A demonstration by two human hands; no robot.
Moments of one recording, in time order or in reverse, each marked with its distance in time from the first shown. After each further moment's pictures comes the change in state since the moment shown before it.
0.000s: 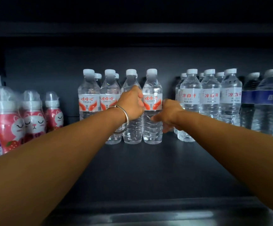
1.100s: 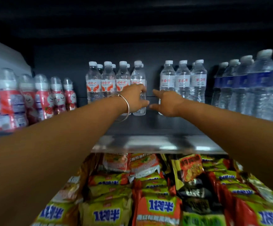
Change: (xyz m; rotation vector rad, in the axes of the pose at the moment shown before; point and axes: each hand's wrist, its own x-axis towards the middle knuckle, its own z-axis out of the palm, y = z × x) left_hand -0.118 0.117 -0.007 0.366 -0.146 -0.013; right_hand -0.137 0.029 -0.066 -0.666 -0.053 -0.296
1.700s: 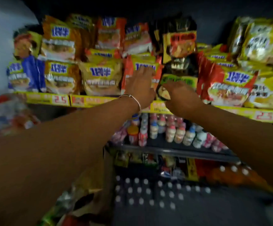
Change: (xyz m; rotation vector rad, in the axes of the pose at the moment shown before) left_hand -0.294 0.108 0.221 -0.159 -0.049 -0.195; right_hand -0.308 0.074 0.214 0.035 -0.173 -0.177
